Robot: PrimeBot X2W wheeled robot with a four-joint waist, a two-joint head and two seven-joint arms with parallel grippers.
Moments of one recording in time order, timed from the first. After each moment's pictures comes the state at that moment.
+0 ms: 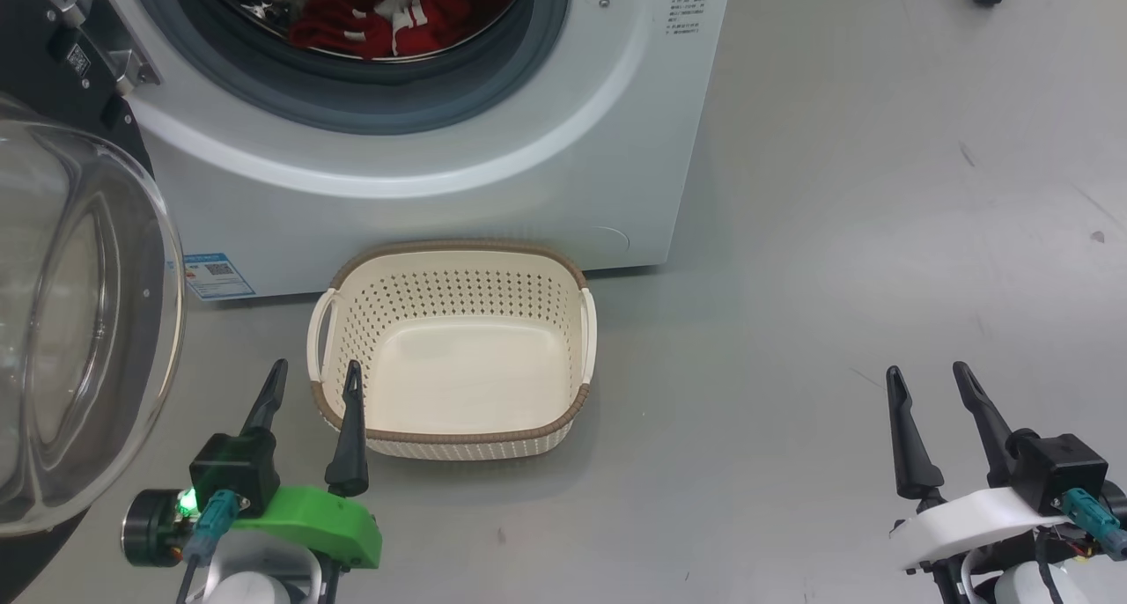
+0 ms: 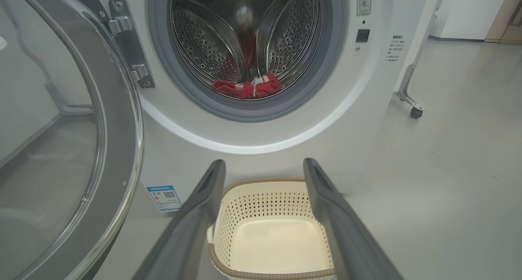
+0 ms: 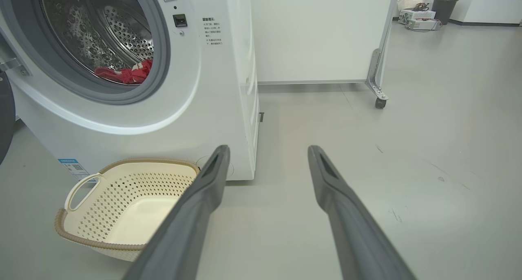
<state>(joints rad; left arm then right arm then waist) -0.08 0.04 -0.19 0.16 -0.29 0.08 -0.15 0.03 -0.11 0.05 0.19 0.27 0.06 -0.25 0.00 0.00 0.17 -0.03</state>
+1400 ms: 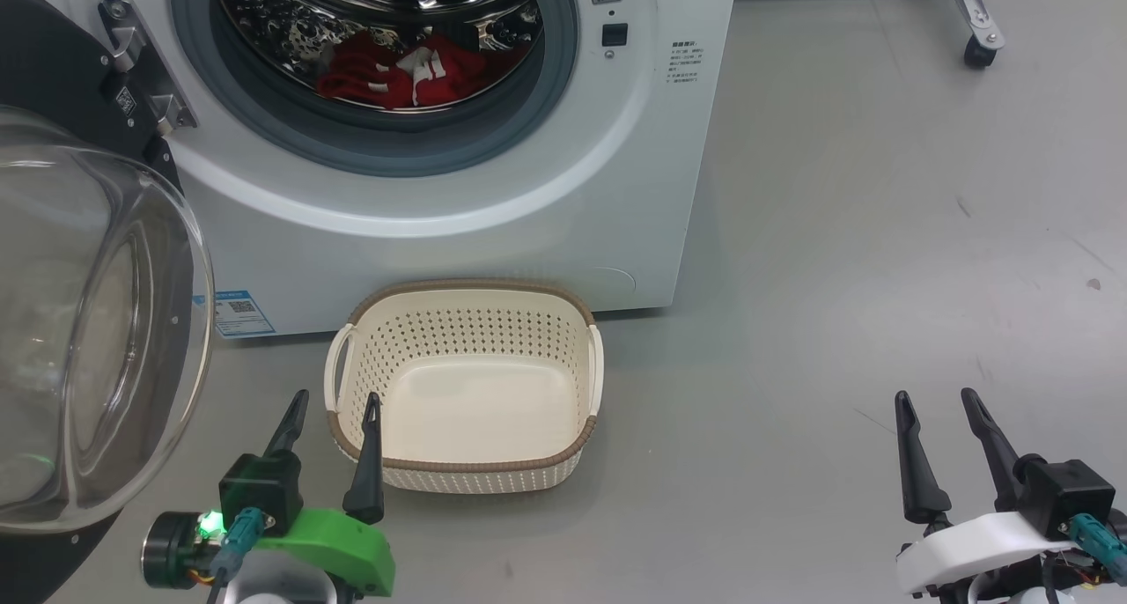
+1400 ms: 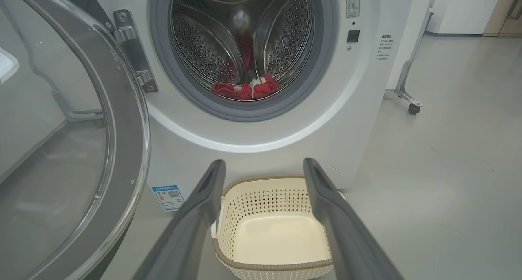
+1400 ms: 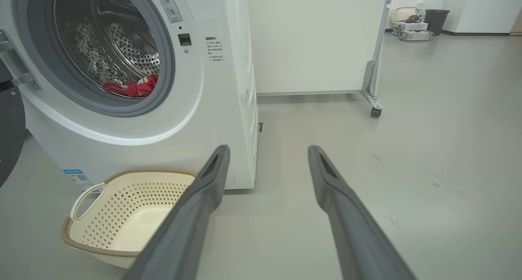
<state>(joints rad) -0.05 0.05 -0.23 0.19 -0.27 0.08 -0.13 0.08 -0.10 0.03 0.18 0.27 0.06 -0.25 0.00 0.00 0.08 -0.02</state>
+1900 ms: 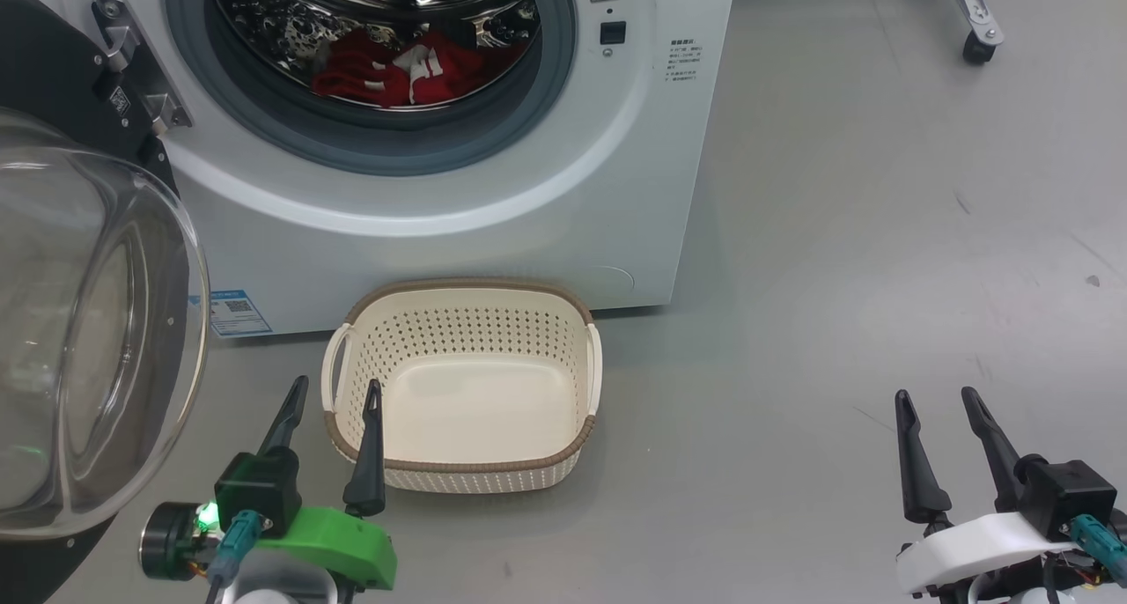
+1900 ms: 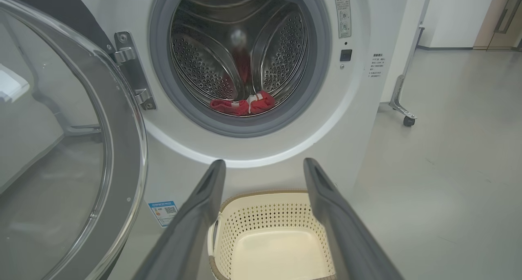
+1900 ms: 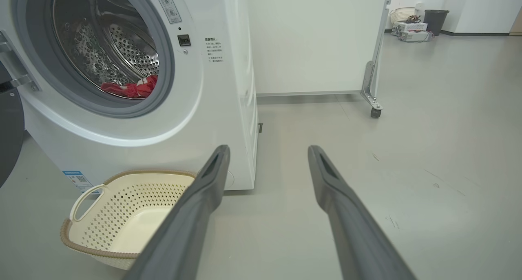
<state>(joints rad) -0.05 0.05 -0.23 0.15 -0.27 0.08 -0.17 0.08 -0.10 0.03 0.17 0.27 0.06 -0.25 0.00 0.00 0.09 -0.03</state>
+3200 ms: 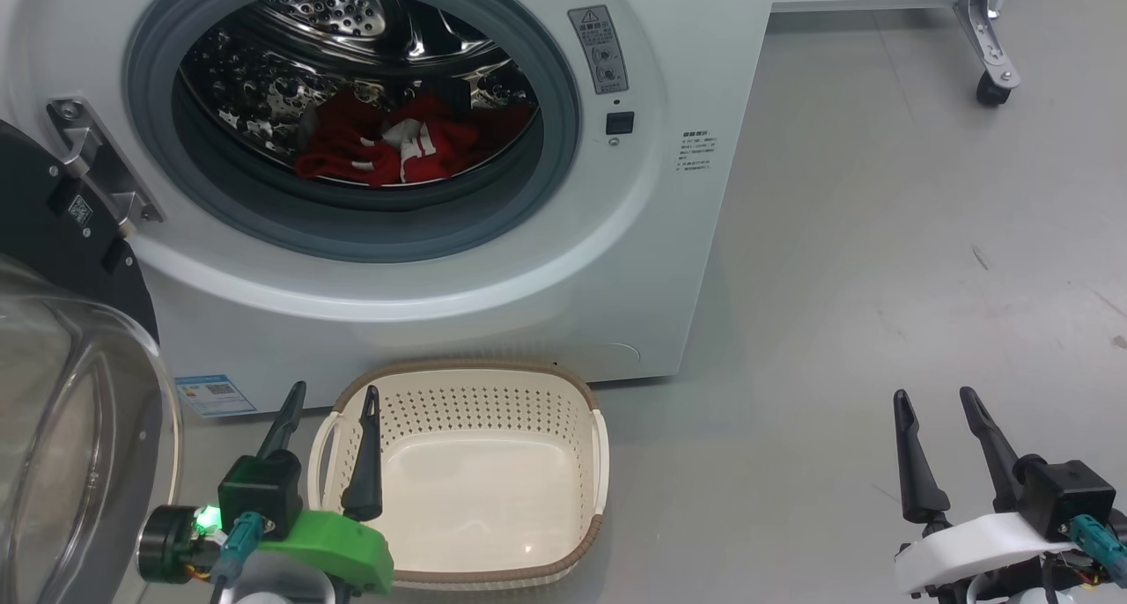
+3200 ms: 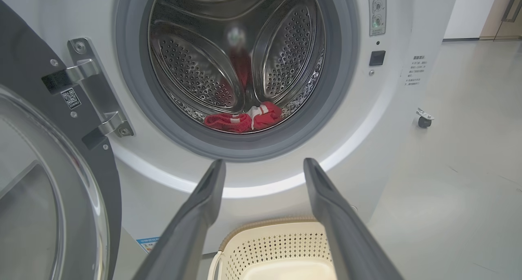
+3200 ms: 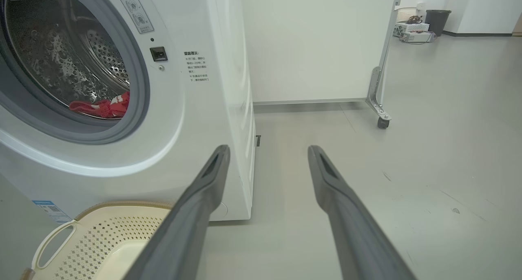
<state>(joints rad) -0.05 0.05 -0.23 0.17 -0.25 0.08 -0.17 0.08 -0.09 0.03 0.17 0.27 0.06 -0.25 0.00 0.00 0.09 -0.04</state>
